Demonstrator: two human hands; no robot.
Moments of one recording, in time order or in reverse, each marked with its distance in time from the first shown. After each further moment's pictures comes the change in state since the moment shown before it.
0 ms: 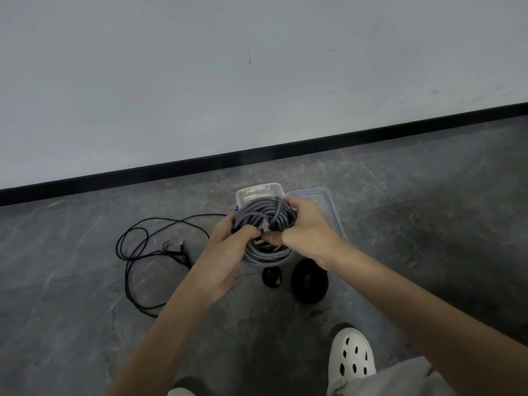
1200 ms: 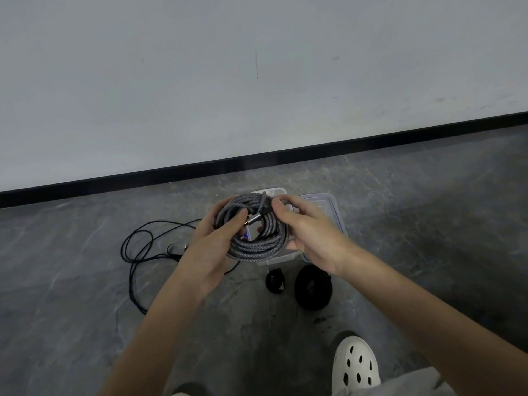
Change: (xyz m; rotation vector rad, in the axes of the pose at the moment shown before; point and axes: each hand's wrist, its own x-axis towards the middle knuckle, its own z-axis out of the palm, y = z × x) left_hand 0.000 0.017 -0.016 -0.148 0.060 0.066; right_hand -0.003 -0.013 -0.002 0.405 -0.139 0.097
